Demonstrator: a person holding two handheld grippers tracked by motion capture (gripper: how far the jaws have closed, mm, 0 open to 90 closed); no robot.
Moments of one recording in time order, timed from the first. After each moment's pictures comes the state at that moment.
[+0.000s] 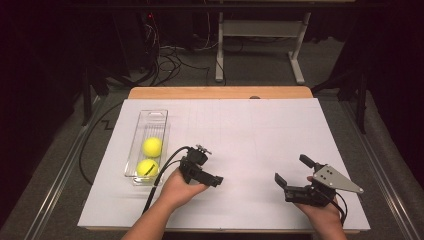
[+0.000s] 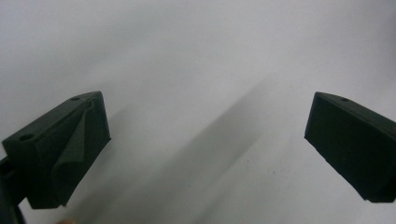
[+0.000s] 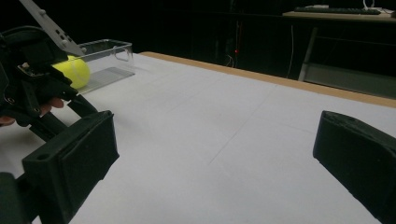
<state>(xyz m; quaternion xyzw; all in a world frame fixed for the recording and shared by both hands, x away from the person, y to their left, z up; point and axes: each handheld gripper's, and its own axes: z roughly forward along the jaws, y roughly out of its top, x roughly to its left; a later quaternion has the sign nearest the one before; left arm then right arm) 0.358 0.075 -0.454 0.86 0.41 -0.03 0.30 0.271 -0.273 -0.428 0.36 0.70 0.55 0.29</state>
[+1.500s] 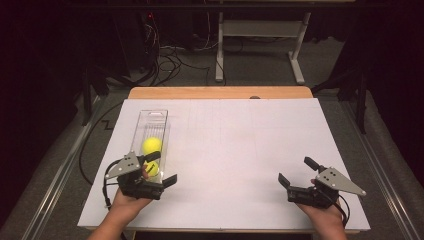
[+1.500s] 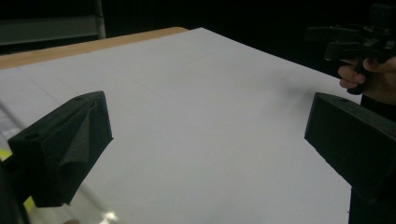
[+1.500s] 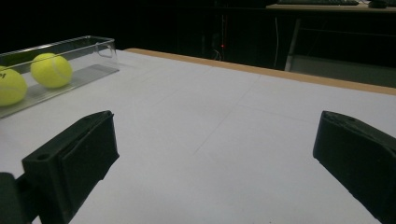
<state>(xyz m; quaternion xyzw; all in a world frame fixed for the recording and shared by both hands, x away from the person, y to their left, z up) 0.285 0.221 -0.418 0.75 0.29 0.13 0.58 0.268 -0.281 -0.433 0.39 0.69 0.54 0.30</state>
